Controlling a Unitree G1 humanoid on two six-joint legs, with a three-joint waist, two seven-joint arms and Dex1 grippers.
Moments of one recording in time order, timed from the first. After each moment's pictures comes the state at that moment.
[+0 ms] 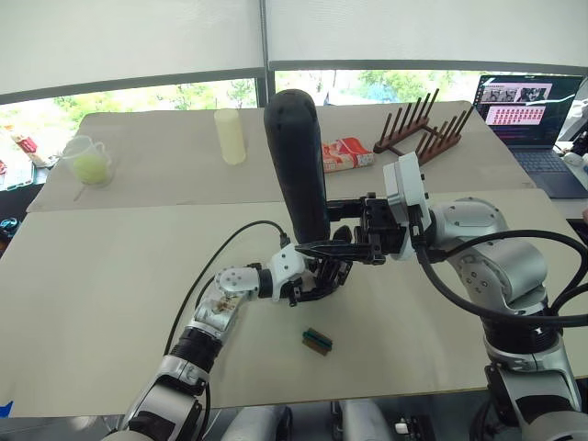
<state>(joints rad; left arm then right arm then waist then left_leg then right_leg) -0.49 0.23 -0.28 0.36 -0.08 -0.06 -1.00 -0.65 -0.56 0.10 -0.36 0.61 0.53 1.07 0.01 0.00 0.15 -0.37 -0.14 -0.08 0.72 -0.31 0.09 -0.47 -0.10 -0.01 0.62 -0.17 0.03</state>
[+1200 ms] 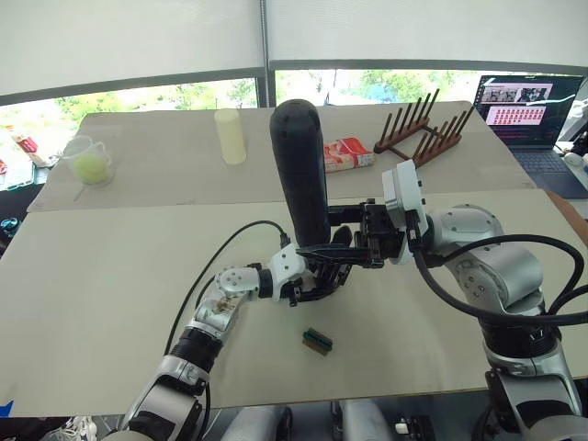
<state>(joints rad) -0.49 0.23 -0.28 0.36 -0.08 -0.06 -1.00 -0.61 -0.56 0.11 -0.35 0.61 0.51 1.07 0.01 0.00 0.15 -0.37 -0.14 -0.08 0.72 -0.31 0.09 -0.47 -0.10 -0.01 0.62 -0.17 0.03</state>
